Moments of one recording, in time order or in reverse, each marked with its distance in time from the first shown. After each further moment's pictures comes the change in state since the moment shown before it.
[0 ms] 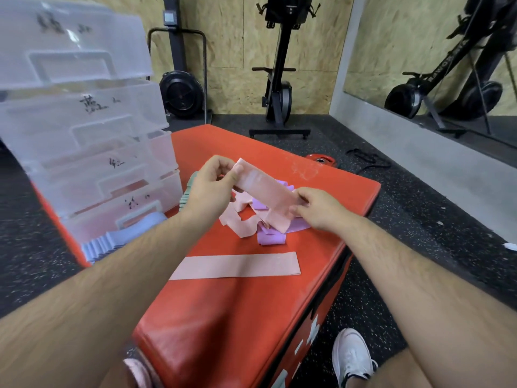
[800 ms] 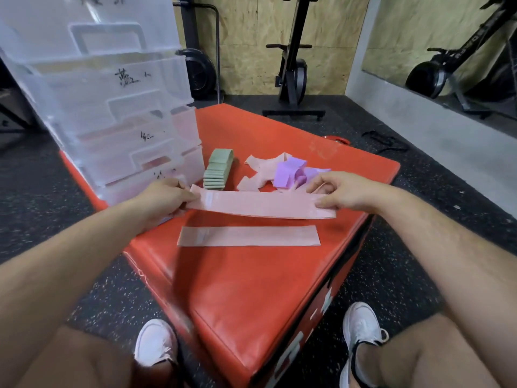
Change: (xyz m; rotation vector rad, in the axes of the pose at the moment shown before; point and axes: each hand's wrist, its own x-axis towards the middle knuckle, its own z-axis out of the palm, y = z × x) left_hand -0.024 -0.053 -0.131 0.286 -0.129 -0.482; right_hand -0.033 -0.012 -0.021 0.272 -0.322 0.046
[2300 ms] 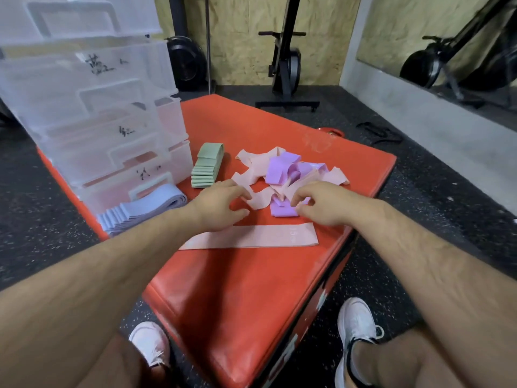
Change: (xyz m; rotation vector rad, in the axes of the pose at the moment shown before) left_hand 0.023 0.010 0.092 0.742 -0.195 0.635; right_hand 0.004 -0.005 0.034 -0.501 0.056 -0.066
